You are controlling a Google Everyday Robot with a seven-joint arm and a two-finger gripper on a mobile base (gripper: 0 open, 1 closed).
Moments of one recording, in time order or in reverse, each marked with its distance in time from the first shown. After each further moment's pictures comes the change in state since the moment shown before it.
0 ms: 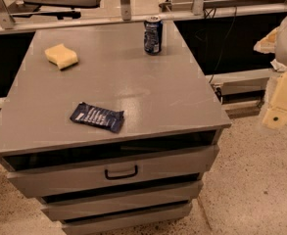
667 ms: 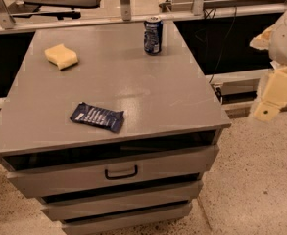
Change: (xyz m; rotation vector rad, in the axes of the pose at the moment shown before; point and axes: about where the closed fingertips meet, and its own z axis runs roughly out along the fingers) arm -0.005 -0.018 0.011 0.031 -0.043 0.006
